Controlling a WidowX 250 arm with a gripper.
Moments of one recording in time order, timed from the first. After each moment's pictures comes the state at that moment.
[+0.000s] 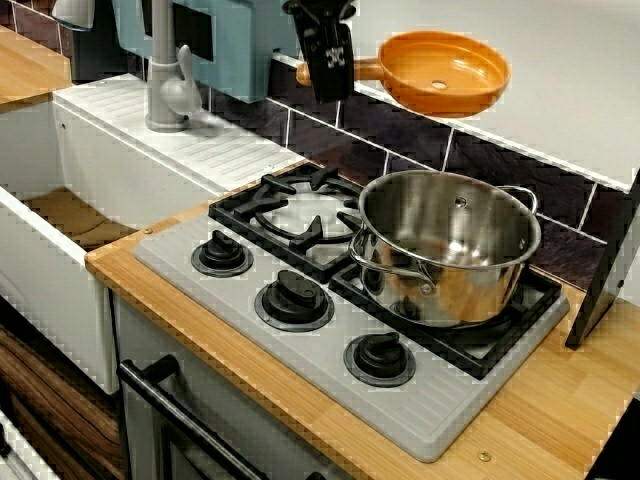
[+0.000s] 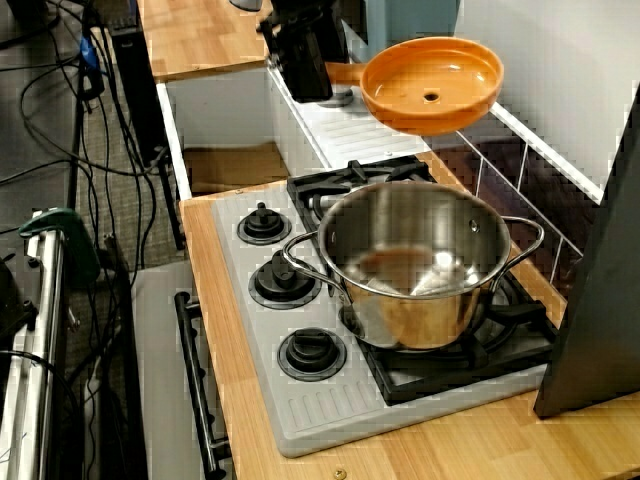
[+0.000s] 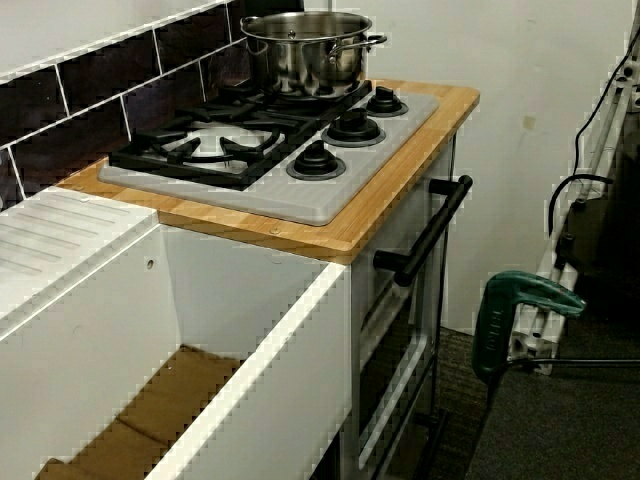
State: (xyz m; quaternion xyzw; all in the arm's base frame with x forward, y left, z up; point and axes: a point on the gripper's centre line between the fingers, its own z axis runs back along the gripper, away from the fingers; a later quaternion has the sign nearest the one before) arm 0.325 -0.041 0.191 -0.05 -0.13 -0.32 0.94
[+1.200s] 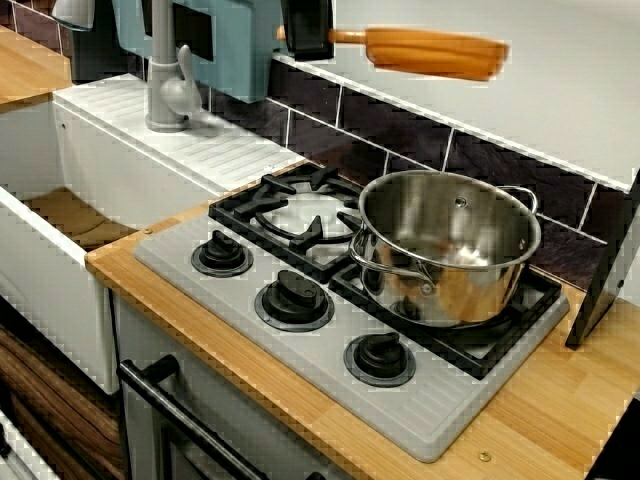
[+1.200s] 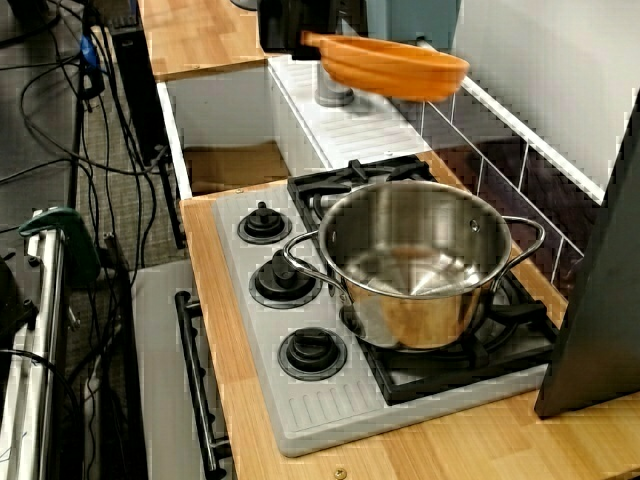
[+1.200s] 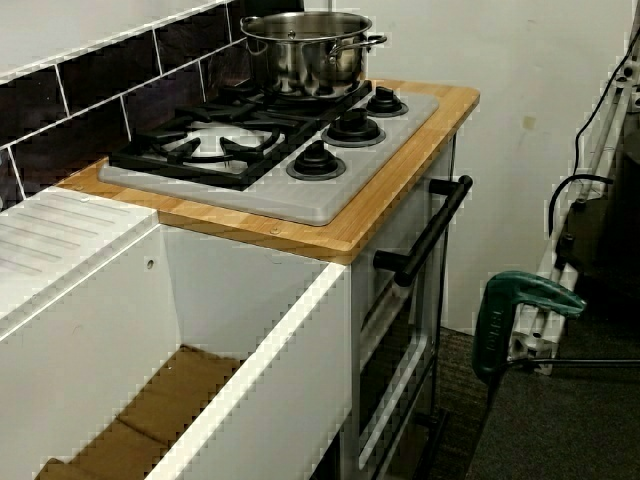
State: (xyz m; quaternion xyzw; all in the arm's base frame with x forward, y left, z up) arm 0.309 -0.035 0.214 -0.26 0.01 -0.43 0.86
